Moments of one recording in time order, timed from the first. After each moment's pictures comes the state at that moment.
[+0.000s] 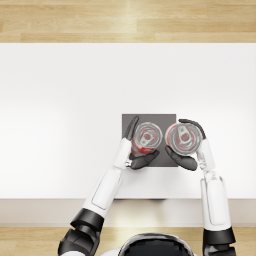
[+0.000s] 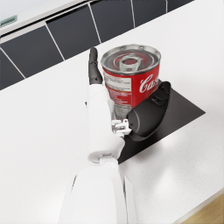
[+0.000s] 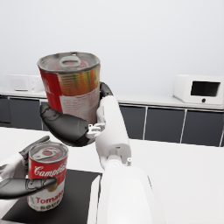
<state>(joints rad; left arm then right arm) 0.54 1.53 0.54 -0.96 1.51 0.13 -0.34 0.36 -1.43 0.12 1.66 1.42 0.13 0.01</state>
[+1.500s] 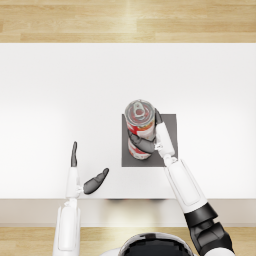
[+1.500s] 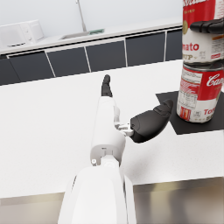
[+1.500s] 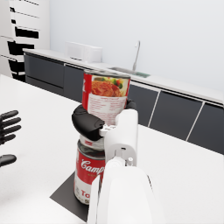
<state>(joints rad) -0.04 1.37 0.02 -1.67 1.51 0.00 0.00 0.63 -1.54 0.50 1.28 1.42 -0.20 -0.25</state>
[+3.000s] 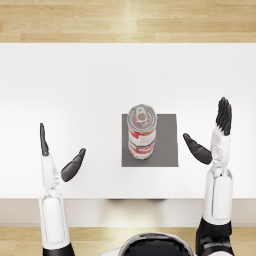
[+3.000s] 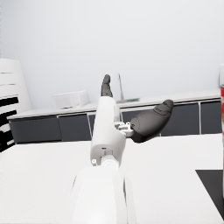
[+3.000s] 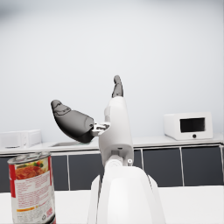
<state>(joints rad) 0.16 1.35 -0.18 -1.86 1.51 0.00 0.00 0.52 -1.52 -0.01 1.77 1.42 0.00 -0.01</state>
